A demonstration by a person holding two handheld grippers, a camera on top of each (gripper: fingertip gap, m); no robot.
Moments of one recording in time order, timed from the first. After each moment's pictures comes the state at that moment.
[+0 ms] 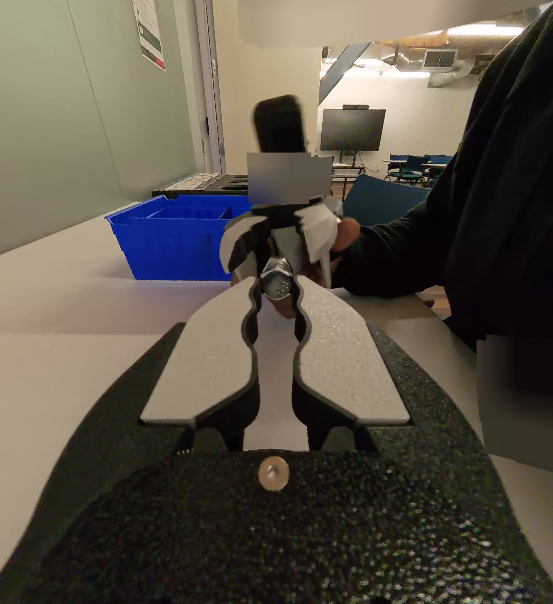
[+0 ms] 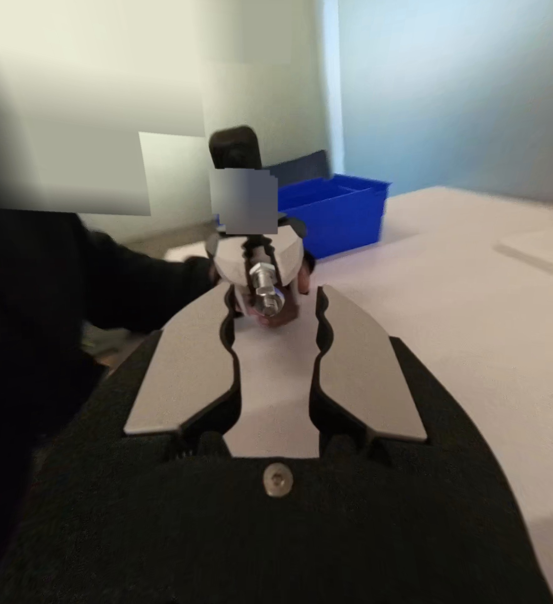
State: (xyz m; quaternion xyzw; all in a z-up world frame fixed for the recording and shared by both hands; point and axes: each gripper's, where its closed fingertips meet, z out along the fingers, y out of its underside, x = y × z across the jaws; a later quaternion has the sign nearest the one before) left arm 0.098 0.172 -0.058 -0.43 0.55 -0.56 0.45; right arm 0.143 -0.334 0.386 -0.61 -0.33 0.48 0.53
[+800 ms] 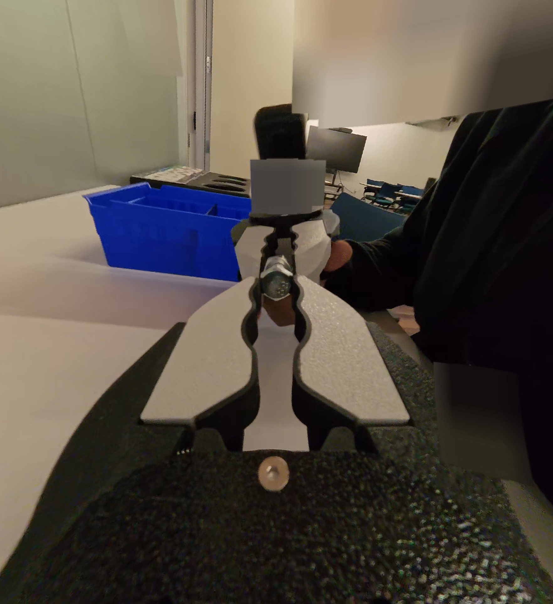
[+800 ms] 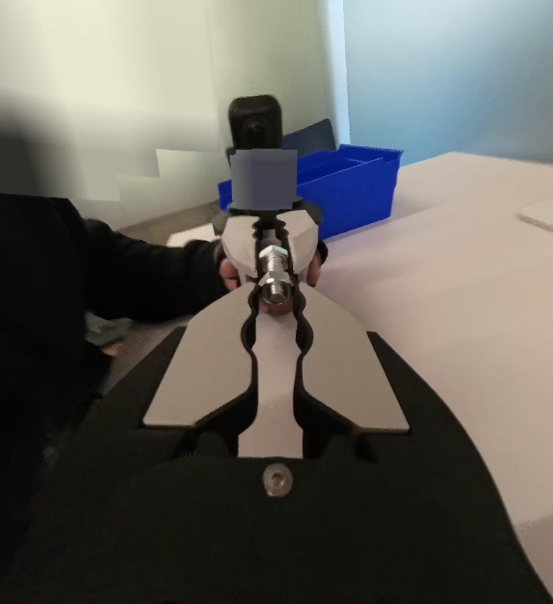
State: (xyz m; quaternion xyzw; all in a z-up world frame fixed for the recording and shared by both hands) left arm 0.095 0.172 -0.055 -0.45 0.51 -0.61 0.39; right arm 0.135 -0.339 0.369 -0.64 -0.35 0.45 0.52
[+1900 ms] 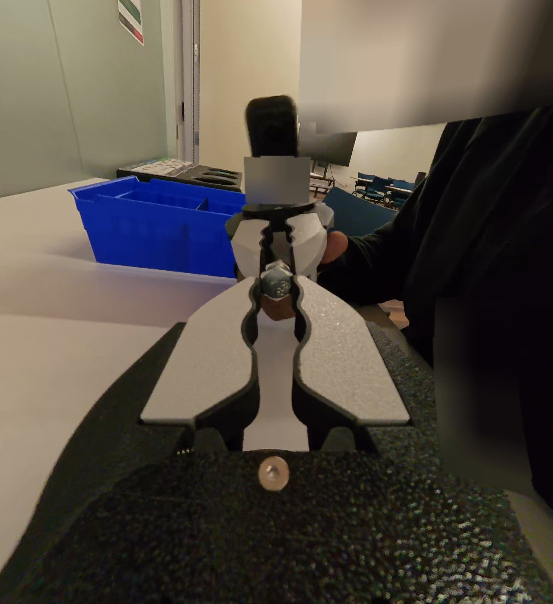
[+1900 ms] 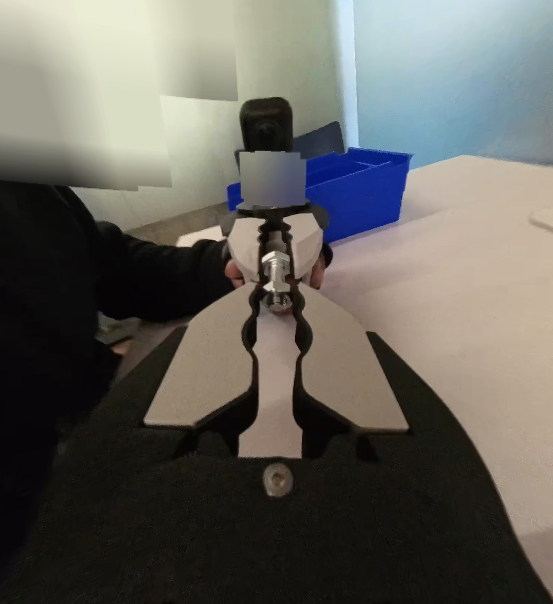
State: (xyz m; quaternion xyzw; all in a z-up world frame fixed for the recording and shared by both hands) left arm 0.092 0.169 -0.056 -0.45 0.52 -0.61 0.38; right arm 0.132 -0.341 0.372 -0.63 -0.36 0.45 0.52
